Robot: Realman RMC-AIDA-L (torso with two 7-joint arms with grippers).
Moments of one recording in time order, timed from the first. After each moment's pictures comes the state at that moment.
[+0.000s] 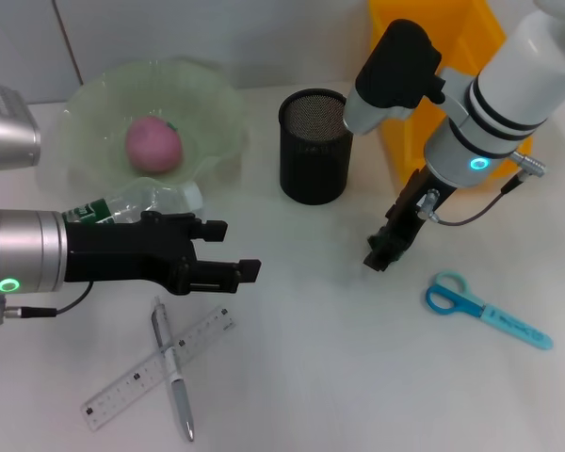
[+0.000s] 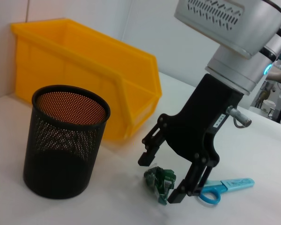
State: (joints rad) left arm -0.45 -2.06 1.26 0.97 1.83 1.36 -1.82; right arm 0.97 2.08 -1.19 -0.72 -2.75 -1.32 2.24
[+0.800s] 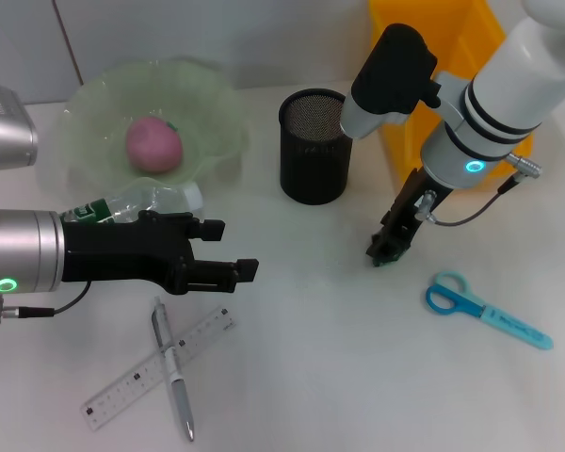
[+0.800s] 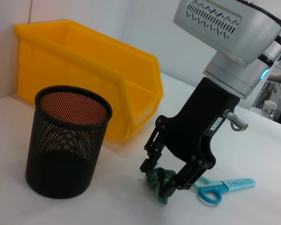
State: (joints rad) left arm -0.45 -2.06 1.26 0.97 1.83 1.36 -1.82; right arm 0.97 2.09 -1.21 -0.70 -2.75 -1.28 2.24
